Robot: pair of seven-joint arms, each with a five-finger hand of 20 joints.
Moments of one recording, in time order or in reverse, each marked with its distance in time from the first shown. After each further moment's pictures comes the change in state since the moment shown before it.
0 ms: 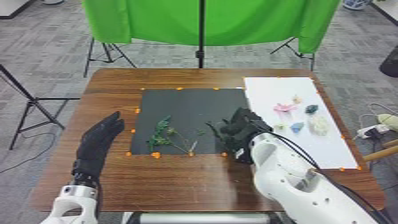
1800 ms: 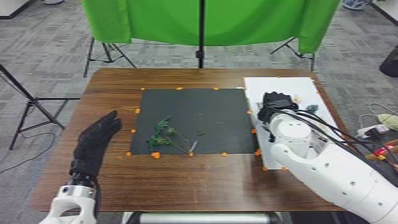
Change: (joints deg) left arm 0.1 0.2 -0.3 0.0 -0.1 0.9 0.8; right arm 18.6 6.2 -11.0 14.9 -8.7 -13.2 7.1
